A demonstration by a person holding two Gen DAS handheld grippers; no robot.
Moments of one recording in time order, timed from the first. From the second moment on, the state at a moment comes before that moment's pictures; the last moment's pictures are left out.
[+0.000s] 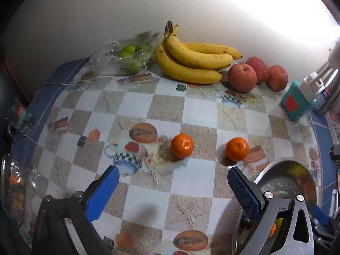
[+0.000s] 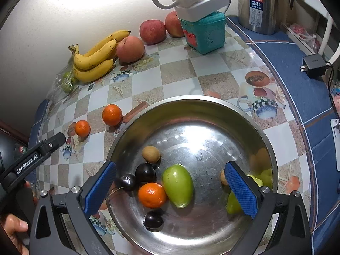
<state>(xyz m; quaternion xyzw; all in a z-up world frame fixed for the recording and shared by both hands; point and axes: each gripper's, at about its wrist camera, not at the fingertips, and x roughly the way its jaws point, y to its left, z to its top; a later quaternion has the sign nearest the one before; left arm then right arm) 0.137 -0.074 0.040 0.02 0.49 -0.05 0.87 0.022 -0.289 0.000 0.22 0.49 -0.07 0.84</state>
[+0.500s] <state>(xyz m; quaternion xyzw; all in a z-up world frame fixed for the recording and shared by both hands) 0.158 -0.025 0.039 0.00 0.49 -0.05 0.87 0.047 -0.251 0.006 0.17 0.48 -0.04 0.86</state>
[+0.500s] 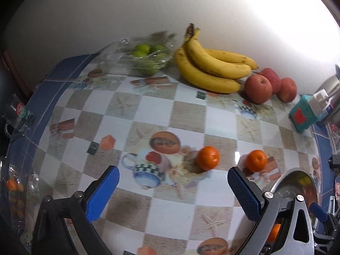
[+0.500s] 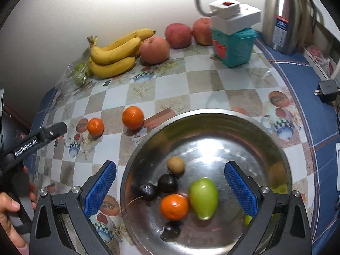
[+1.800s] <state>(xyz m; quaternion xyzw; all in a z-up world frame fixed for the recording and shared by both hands) 0.204 -0.030 -0.009 -0.12 0.53 -0.15 0.83 0.162 -0.202 -0.019 0.13 0.52 -0.03 0.84</state>
